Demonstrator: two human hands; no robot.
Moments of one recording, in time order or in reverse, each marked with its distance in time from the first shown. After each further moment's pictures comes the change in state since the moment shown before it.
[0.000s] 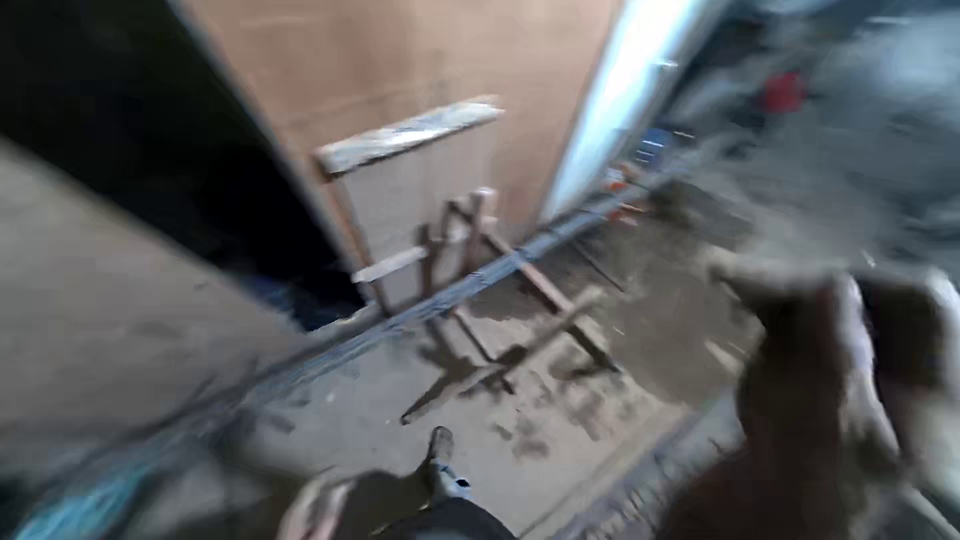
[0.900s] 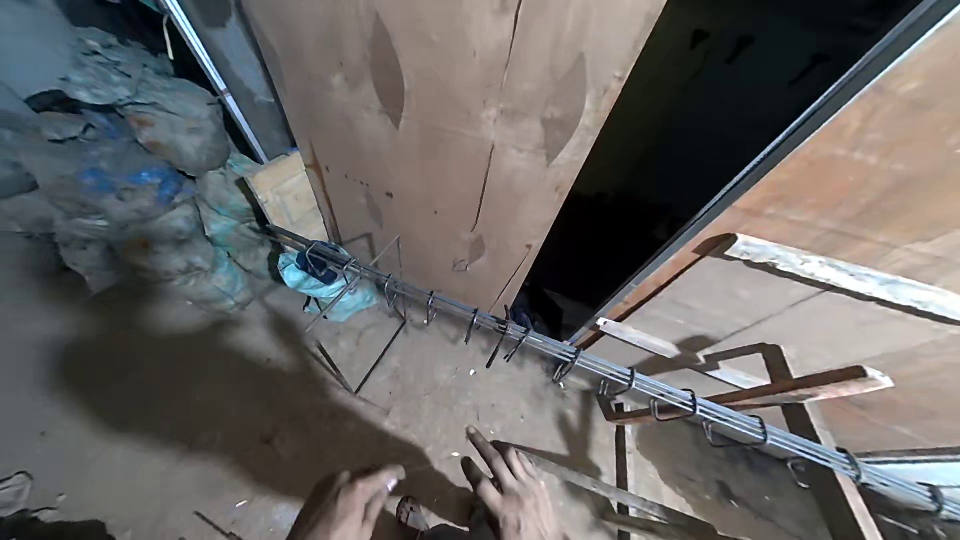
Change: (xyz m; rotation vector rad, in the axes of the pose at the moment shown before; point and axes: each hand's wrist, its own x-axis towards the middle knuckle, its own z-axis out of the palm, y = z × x) left_hand -0.322 -0.079 -0.179 0.616 0.443 -0.164; right_hand -0.401 -0.197 0.289 0.094 -1.007 -0.931
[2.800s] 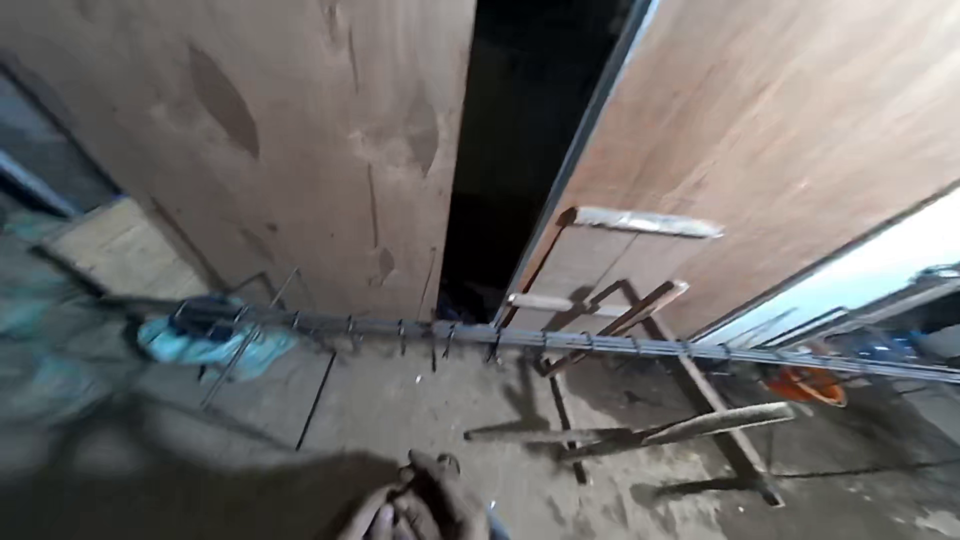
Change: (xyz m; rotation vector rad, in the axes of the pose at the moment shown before) left_hand 0.026 0.052 0.021 -0.426 0.271 0.232; right_hand 0.052 -0.083 -0.022 0.919 0.562 0.688
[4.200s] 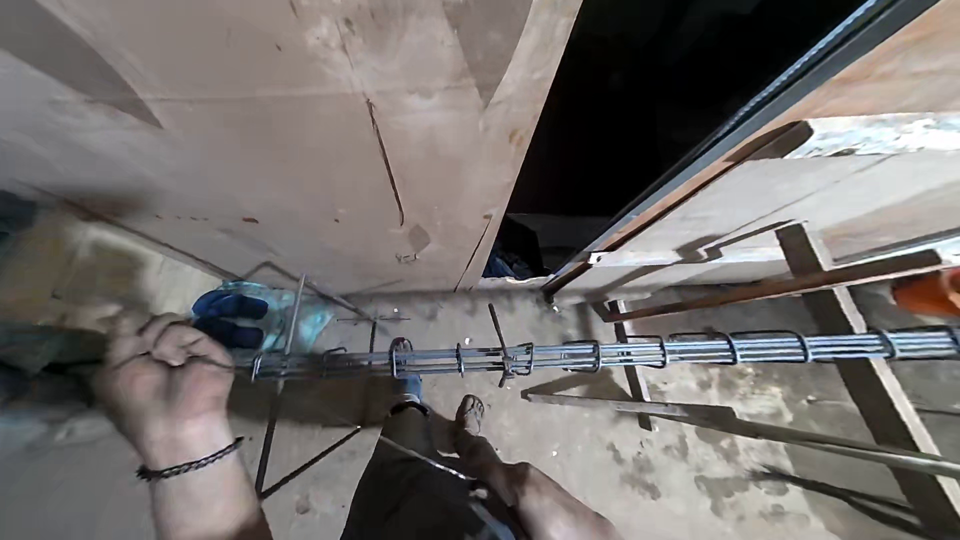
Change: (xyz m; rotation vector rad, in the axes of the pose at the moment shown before) left_hand 0.543 -0.196 -0.108 -1.378 0.730 -0.335; right_hand 0.301 0.150 -0.001 -0.297 -0.730 0.249
